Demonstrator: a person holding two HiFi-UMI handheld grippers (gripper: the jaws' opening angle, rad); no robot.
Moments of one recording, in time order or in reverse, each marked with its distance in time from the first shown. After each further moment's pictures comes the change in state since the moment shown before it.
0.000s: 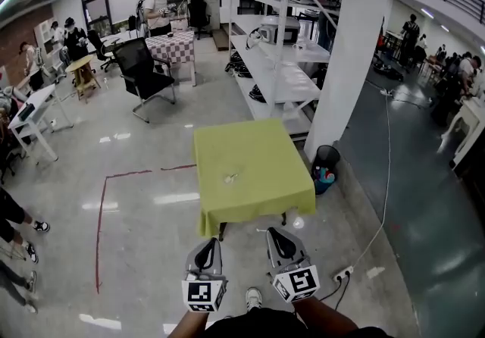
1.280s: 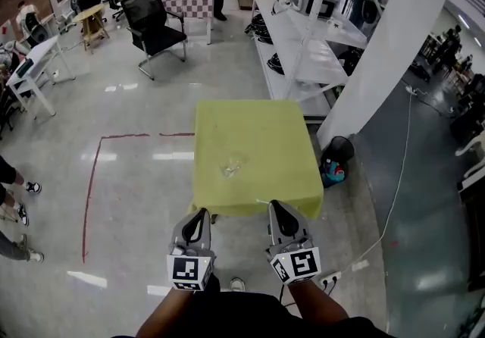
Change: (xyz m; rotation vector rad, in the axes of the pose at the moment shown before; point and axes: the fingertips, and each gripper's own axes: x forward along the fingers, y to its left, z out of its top) left arm 0.158 0.063 -0.002 -0.004 0.061 0.095; right arm 0.154 -0.104 -0.020 0.030 0.021 0.068
